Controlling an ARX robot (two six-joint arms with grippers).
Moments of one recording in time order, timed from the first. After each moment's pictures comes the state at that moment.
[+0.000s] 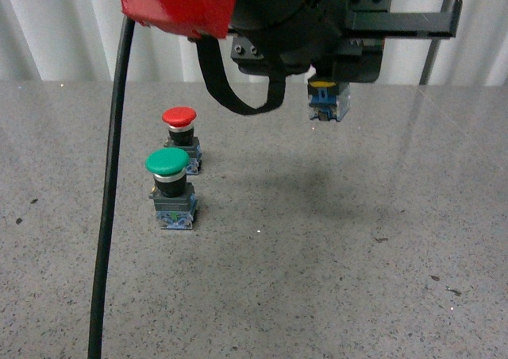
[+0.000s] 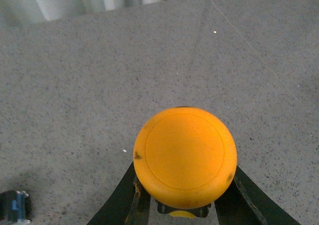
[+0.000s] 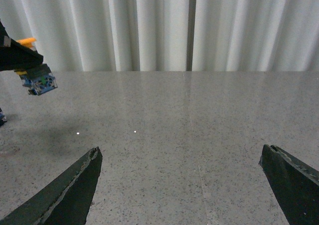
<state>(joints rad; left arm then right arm) -0.65 1.81 1.28 0.05 -0.19 -0.16 0.00 0.00 0.01 0.00 0.00 0.00</state>
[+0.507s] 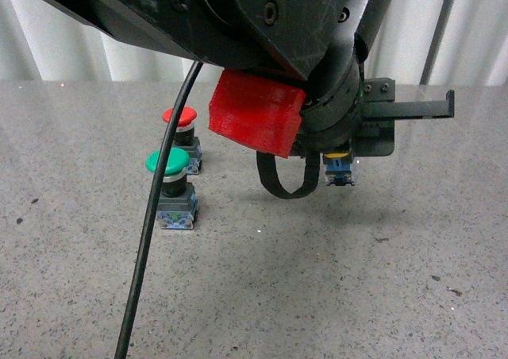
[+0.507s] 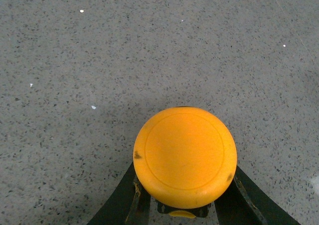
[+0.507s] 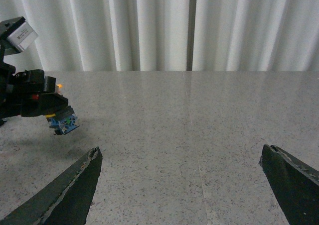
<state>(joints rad) -0.69 1.97 1.32 0.04 -0.23 -0.36 0.00 0.00 0.01 0.00 0.00 0.00</state>
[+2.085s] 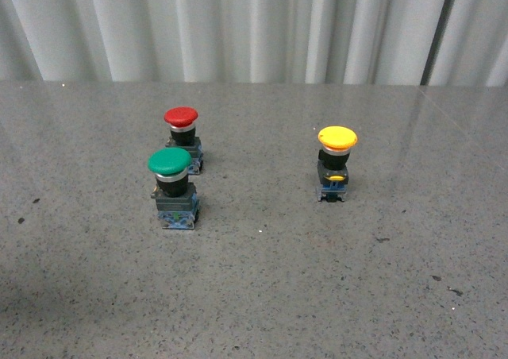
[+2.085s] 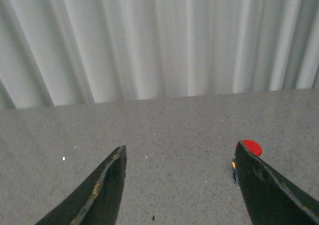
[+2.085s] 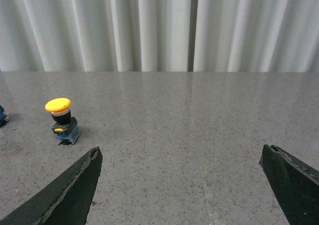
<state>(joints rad) -0.32 0.83 0.41 0.42 -0.34 0.11 0.00 0.00 0.01 0.00 0.00 0.00</state>
